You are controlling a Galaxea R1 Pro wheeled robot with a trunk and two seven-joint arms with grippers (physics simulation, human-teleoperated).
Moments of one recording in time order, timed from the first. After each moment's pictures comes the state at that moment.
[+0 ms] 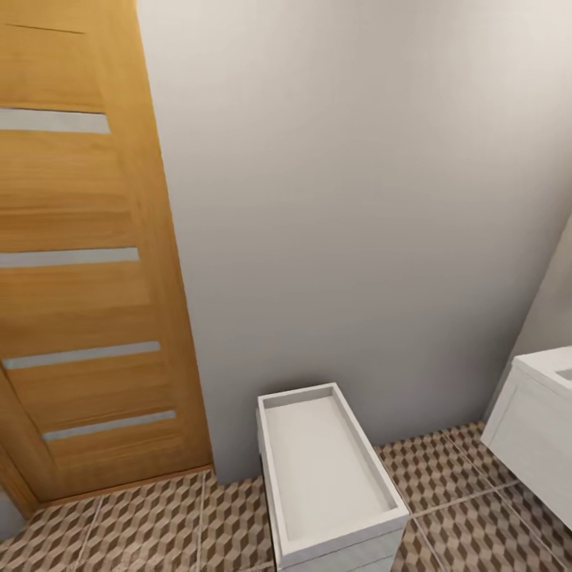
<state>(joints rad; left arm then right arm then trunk) -0.21 -0.03 -0.22 -0.01 0.51 -0.09 0.09 -0.27 0.01 0.06 0.03 0.10 -0.11 -0.17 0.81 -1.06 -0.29</state>
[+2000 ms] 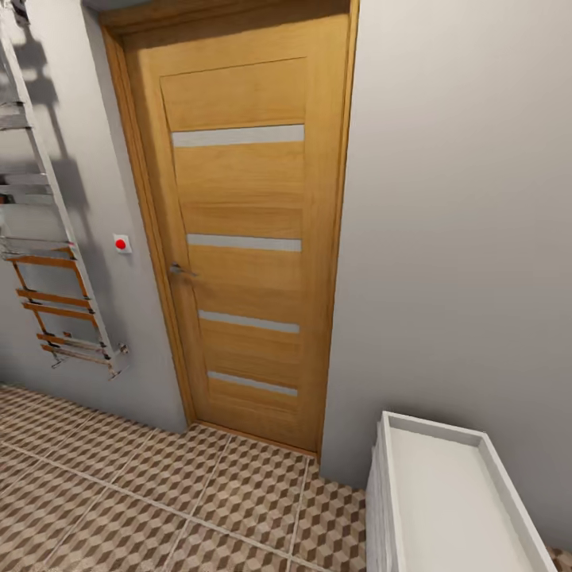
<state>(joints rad) -0.21 -0.02 -0.22 -0.02 0.50 -0.10 0.09 -0.27 0.01 0.06 0.03 0.10 -0.10 -0.18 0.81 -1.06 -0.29</state>
